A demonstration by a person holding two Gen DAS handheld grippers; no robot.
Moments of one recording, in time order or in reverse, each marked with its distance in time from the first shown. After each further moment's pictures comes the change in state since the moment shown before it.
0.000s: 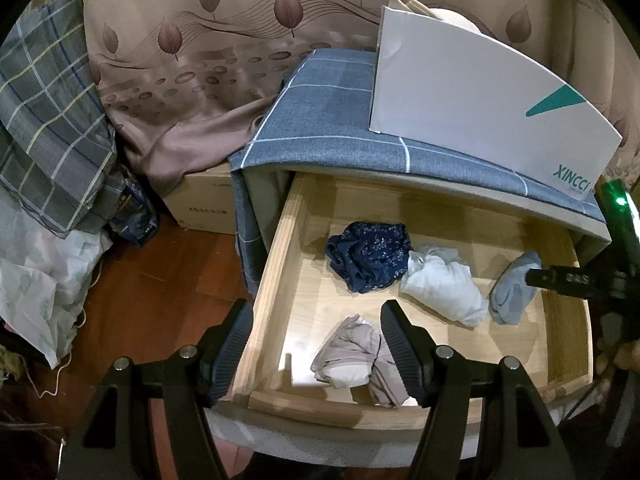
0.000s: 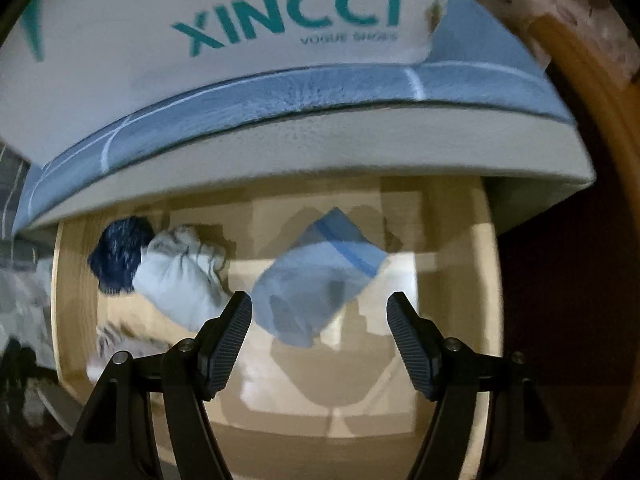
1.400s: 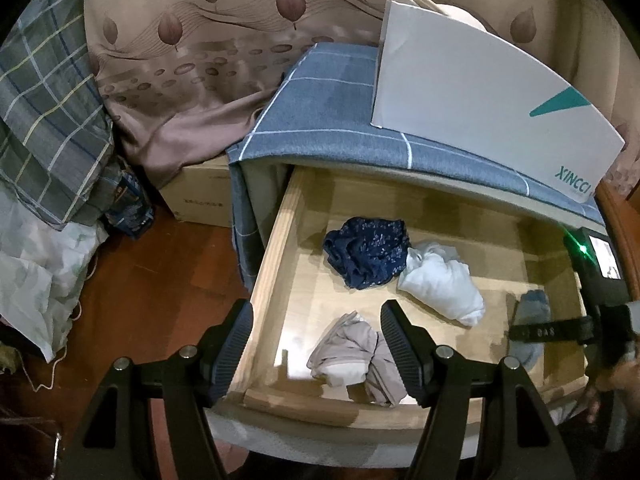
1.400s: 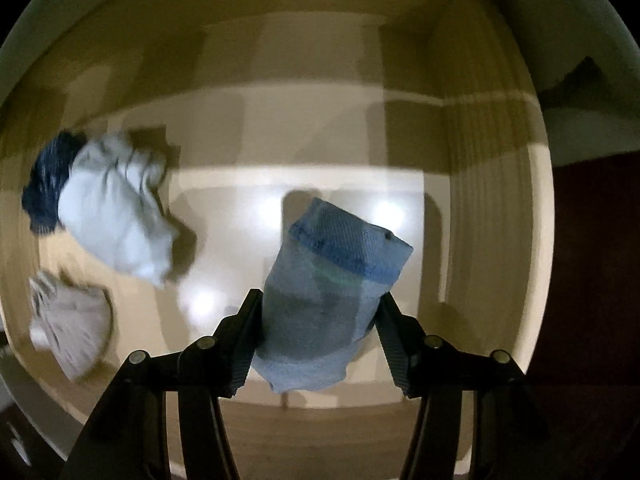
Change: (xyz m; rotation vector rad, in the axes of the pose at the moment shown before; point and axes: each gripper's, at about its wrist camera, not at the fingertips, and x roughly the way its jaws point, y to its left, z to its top) left arm 0.003 0.000 0.000 -0.010 0.024 -0.010; right arm 0.070 0.009 -0.011 -0.093 0.298 -0.131
